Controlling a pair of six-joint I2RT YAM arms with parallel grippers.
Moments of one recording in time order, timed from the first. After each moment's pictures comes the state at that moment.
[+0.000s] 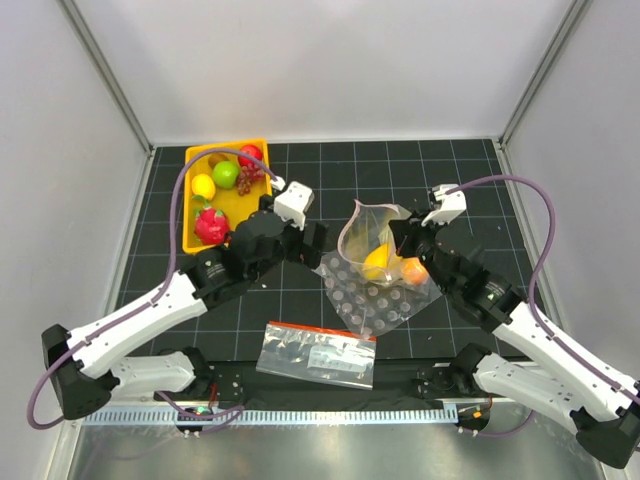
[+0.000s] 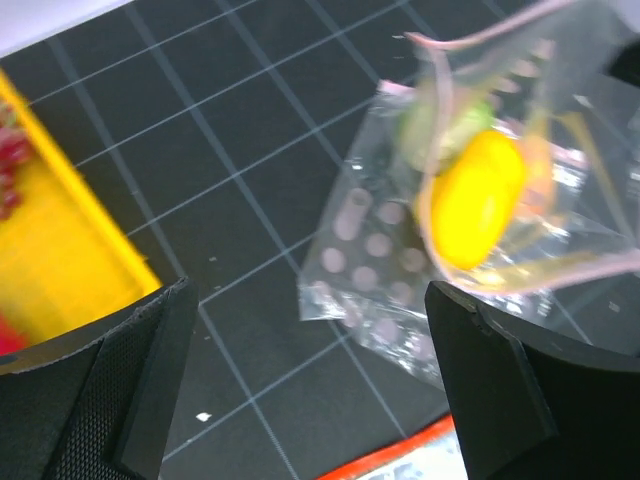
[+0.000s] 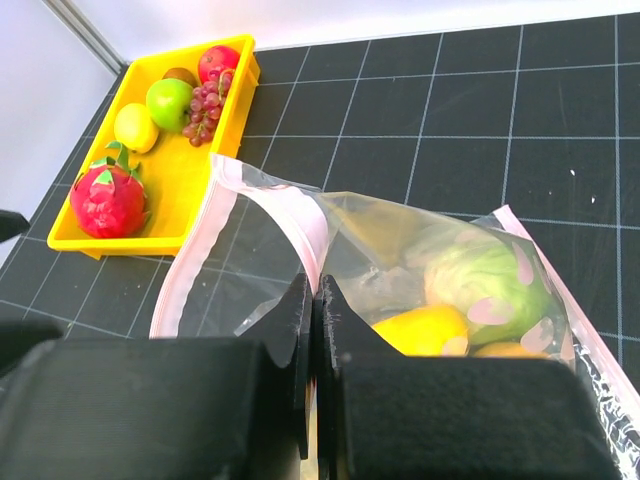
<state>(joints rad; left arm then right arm) -0.94 1.12 1.09 -0.35 -0.30 -0.16 0.73 0.80 0.81 -0.20 0.40 0.40</state>
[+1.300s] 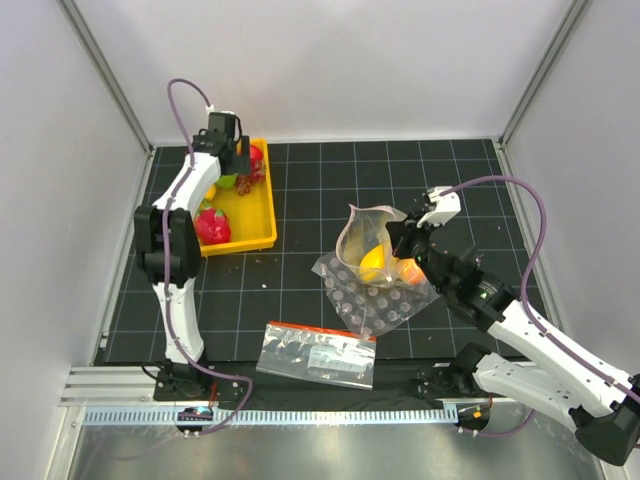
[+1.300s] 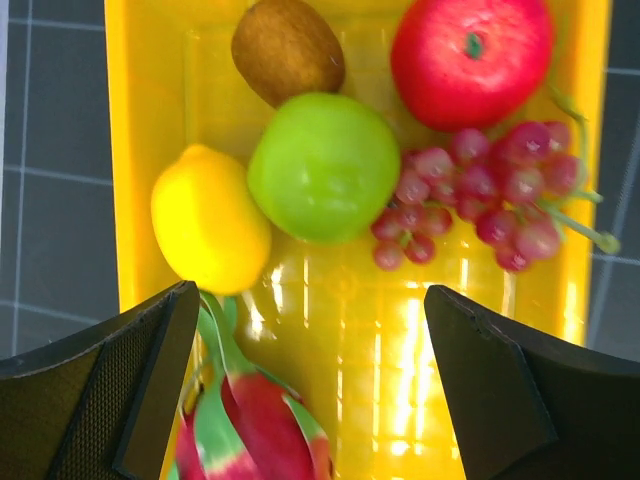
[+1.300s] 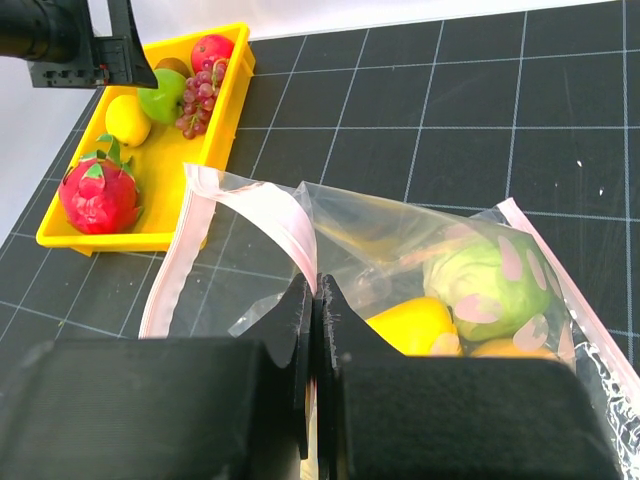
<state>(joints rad) -0.15 2.07 1.83 -0.56 -0.33 -0.10 0.73 0.82 0.77 -0.15 0.40 0.41</state>
